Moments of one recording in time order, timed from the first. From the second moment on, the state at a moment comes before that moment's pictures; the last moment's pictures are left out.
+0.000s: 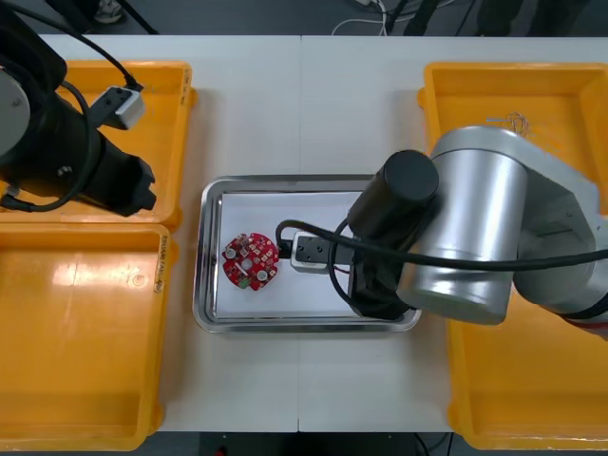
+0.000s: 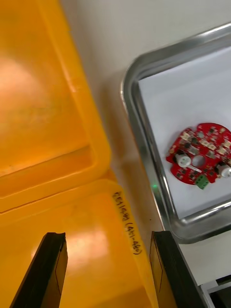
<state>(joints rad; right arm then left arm) -0.75 -0.61 0.77 -2.21 -0.68 1.79 1.76 -0.60 0.73 -0.10 -2.06 0.86 1.91 -1.24</state>
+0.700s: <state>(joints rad) -0.75 -0.56 1.00 -2.05 -0.47 1.60 1.77 -0.60 0.84 0.10 -1.80 0.81 1.91 -1.64</state>
